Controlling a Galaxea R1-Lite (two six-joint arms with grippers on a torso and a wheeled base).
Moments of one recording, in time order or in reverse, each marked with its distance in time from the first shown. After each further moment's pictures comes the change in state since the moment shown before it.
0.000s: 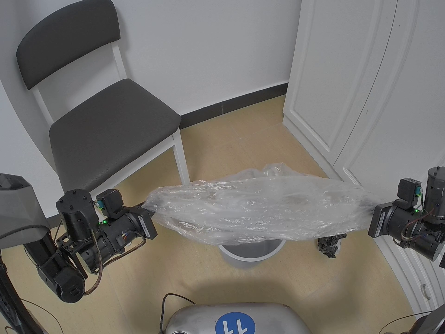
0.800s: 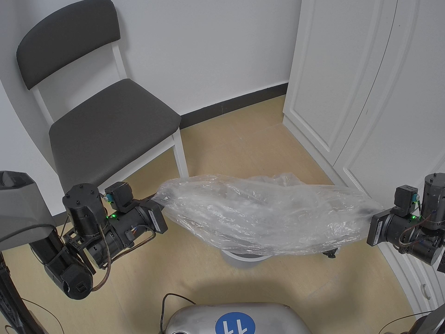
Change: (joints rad) left arm -0.040 0.015 -0.070 0.000 -0.011 0.021; right arm 0.000 0.010 0.032 -0.001 0.001 -0.063
